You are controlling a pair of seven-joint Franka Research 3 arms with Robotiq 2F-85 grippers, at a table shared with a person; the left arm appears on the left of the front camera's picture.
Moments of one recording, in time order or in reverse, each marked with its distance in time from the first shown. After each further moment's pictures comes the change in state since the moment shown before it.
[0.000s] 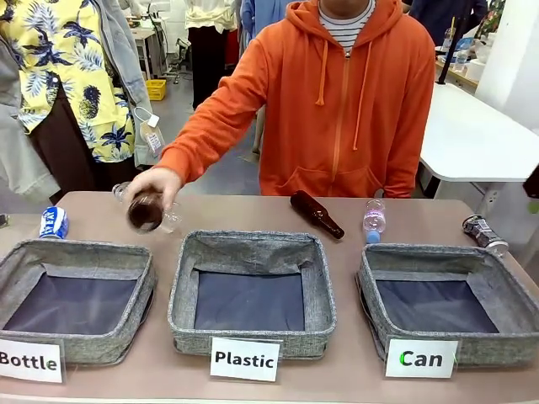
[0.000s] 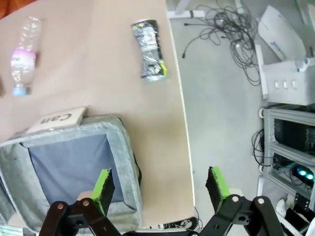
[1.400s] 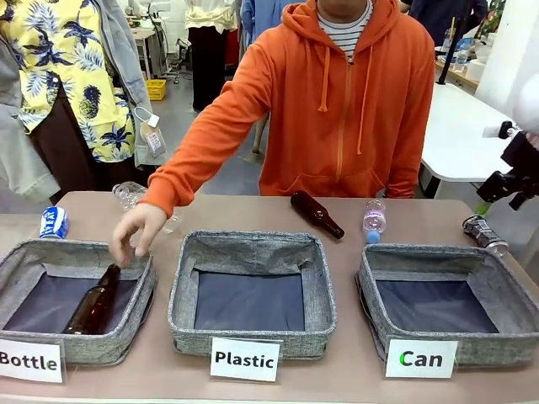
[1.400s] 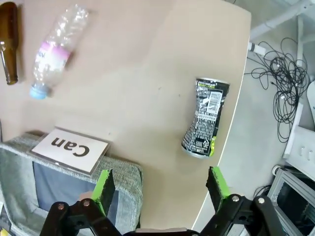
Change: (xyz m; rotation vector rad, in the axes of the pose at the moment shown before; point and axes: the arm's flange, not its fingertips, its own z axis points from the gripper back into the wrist) left arm 0.031 -0.006 0.095 -0.168 -0.155 0.145; right arm 0.082 0.009 -0.087 0.228 0.009 0.326
